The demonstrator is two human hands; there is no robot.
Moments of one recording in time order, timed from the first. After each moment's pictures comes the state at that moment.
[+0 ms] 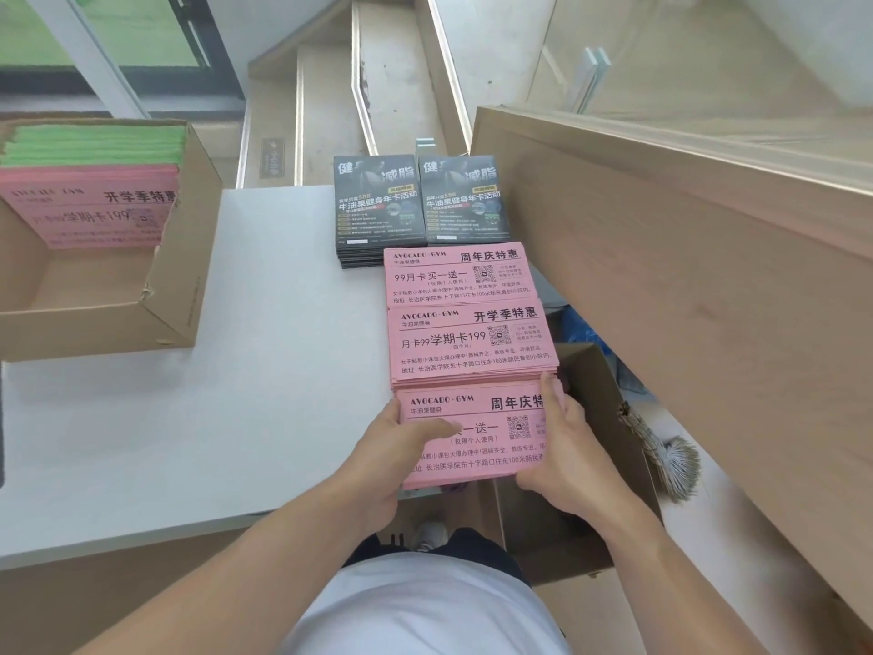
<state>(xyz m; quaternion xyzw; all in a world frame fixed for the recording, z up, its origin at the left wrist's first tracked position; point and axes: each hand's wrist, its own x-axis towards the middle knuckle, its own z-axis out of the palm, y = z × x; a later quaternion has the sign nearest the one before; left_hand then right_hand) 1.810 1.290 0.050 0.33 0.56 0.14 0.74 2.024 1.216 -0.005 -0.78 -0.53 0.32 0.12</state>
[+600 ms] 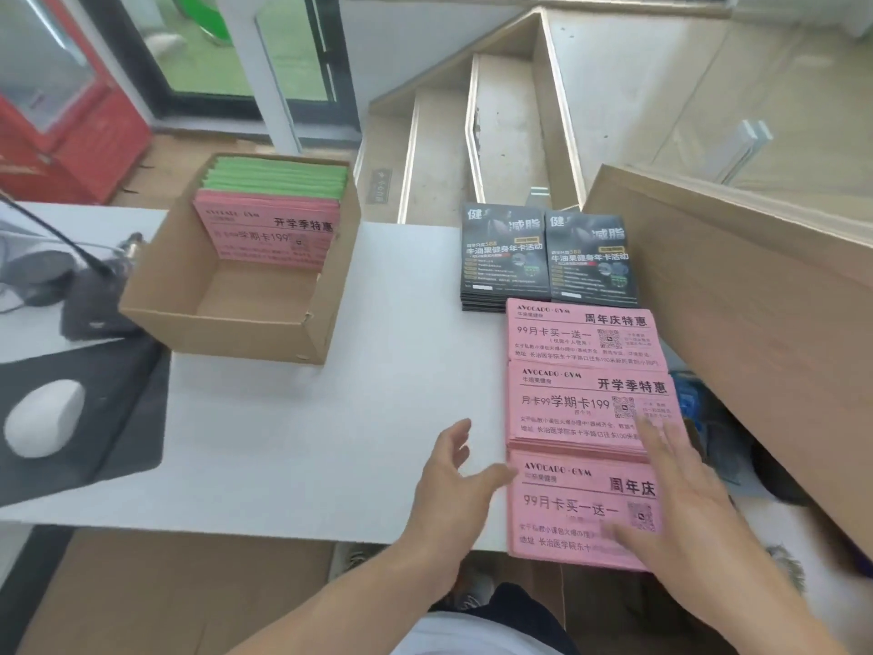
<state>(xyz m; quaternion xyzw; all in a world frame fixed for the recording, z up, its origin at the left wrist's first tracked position) 1.754 1.304 0.056 0.34 0.62 0.27 0.66 1.970 1.251 0.076 -0.78 -0.56 0.26 -0.01</state>
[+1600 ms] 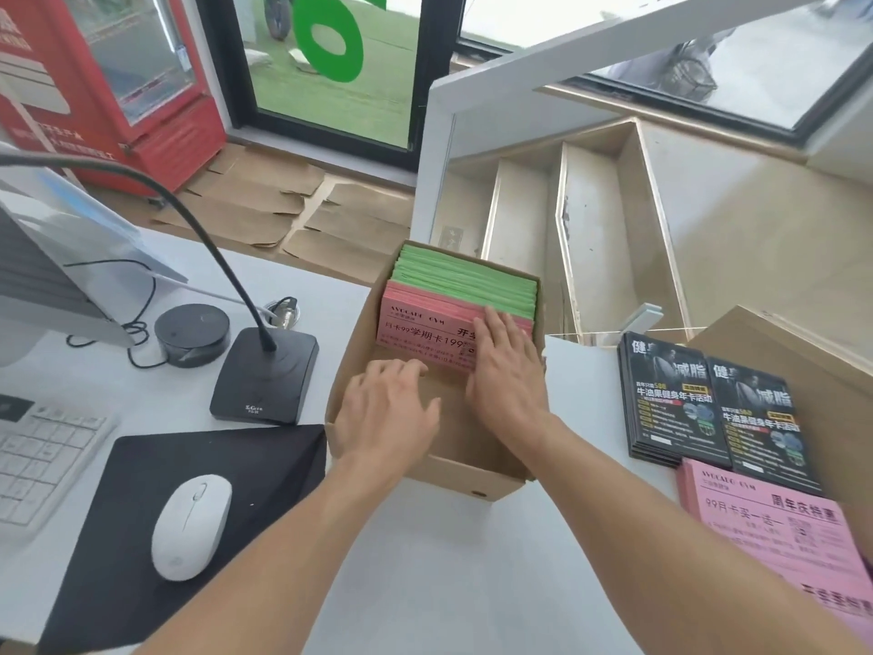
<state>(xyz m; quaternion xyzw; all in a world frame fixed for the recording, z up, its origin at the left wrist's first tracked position) 1.473 1.549 0.044 0.68 0.71 0.17 0.13 1.630 1.609 0.028 -0.66 -0.75 0.01 0.02</state>
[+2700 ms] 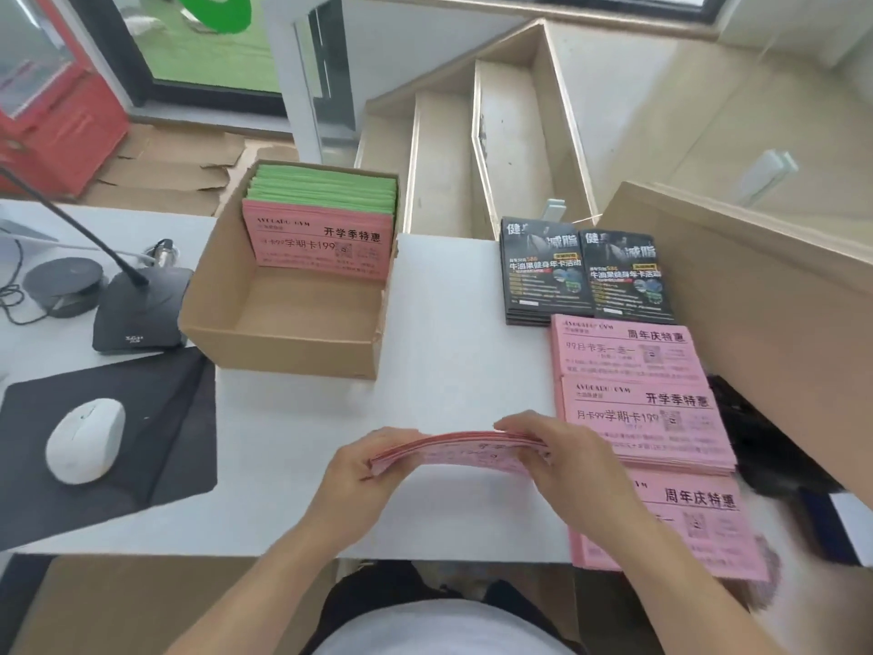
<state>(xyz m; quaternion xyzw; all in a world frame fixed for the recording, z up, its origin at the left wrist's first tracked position) 1.574 1.358 0.009 0.59 0.50 0.32 0.55 1.837 1.332 0.050 -0.66 -0.69 0.24 0.15</state>
